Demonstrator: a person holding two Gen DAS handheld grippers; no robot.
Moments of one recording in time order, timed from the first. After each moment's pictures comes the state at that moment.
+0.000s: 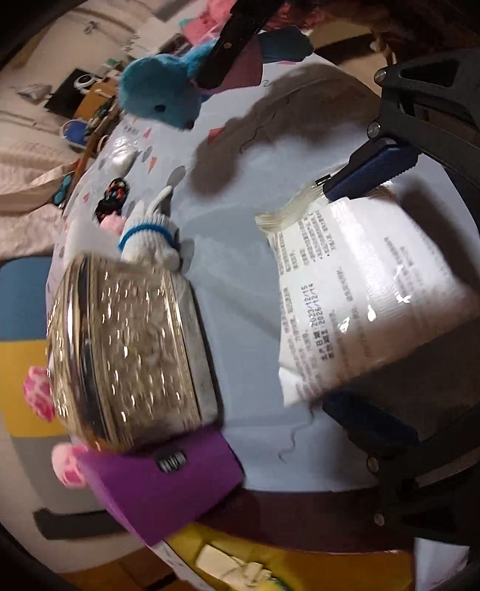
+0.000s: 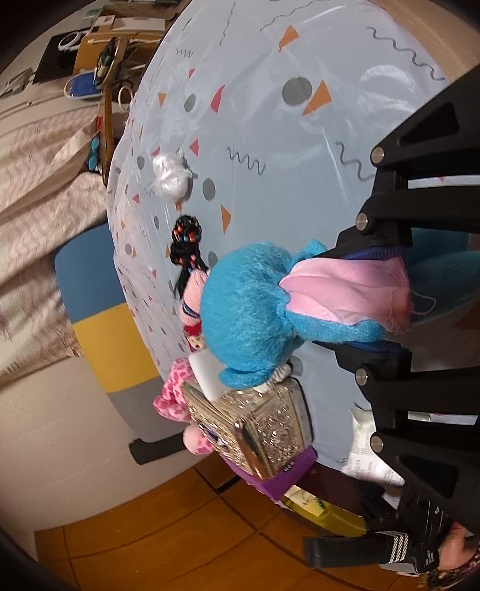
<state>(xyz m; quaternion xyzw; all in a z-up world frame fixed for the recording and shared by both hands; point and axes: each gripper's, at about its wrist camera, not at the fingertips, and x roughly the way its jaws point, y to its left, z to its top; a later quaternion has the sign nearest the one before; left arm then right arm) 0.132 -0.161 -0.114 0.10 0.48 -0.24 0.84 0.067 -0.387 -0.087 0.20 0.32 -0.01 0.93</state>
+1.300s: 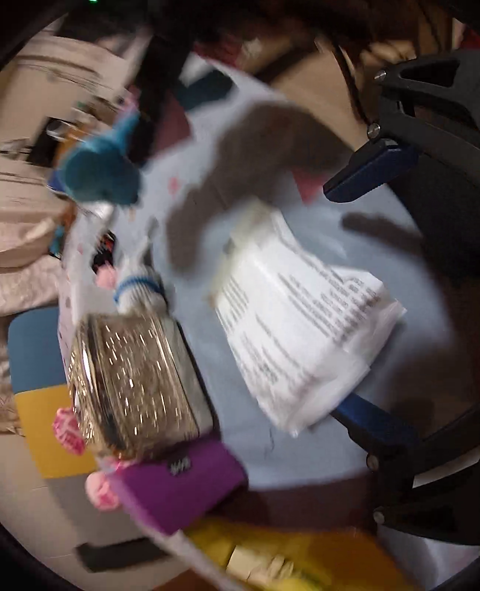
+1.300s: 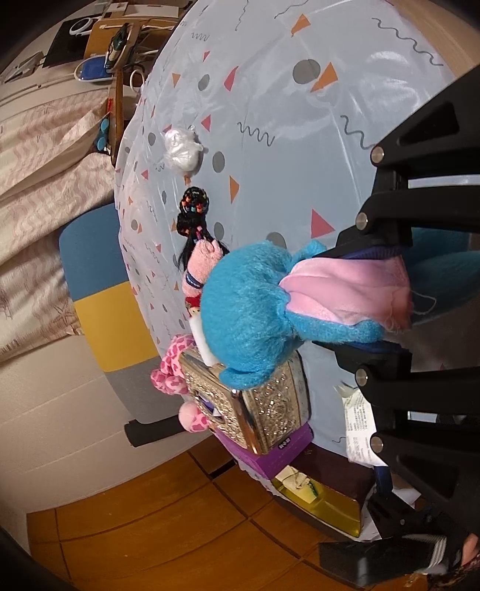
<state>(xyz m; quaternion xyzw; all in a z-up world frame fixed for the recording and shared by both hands) 0.096 -0.161 -0.117 0.16 0.44 -0.30 0.83 0.067 -0.367 -0.073 0.19 0.31 0.01 0.93</state>
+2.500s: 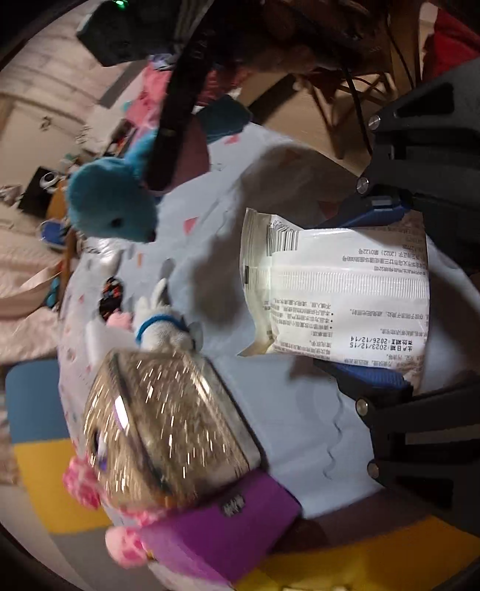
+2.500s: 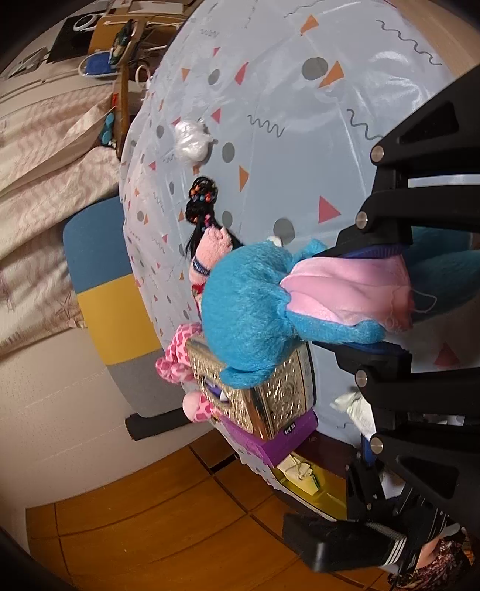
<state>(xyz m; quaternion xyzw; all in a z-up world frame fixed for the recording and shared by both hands) 0.138 -0.139 -0.098 0.15 0.45 -0.41 0.78 0.070 -0.348 -0.054 0.18 0.31 0.02 0.93</state>
